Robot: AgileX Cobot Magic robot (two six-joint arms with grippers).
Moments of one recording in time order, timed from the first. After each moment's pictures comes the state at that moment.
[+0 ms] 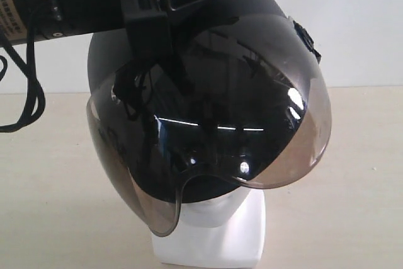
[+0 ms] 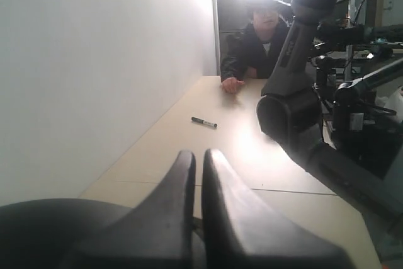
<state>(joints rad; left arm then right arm) -0.43 1.36 -1.02 1.22 -0.82 -1.05 2.50 0.41 -1.53 1.37 -0.73 -2.12</state>
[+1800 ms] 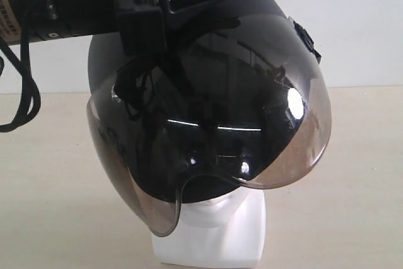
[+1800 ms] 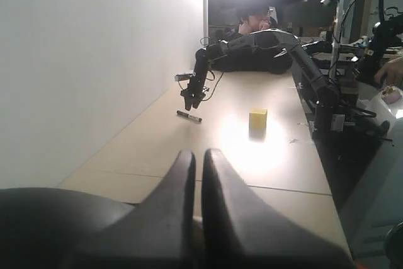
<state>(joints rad) -0.43 1.36 -1.02 1.28 -0.83 -1.16 0.46 0.89 -1.35 -0.72 1.06 0.36</state>
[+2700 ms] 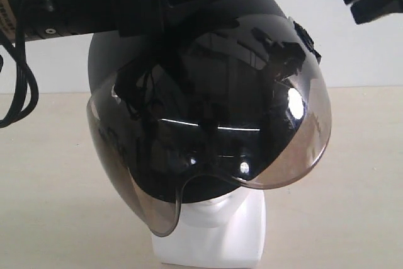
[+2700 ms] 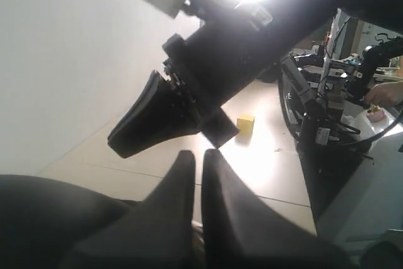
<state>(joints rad) -0.43 1.36 -1.03 1.28 -0.84 -1.27 0.35 1.21 -1.35 0.06 0.94 -0.13</state>
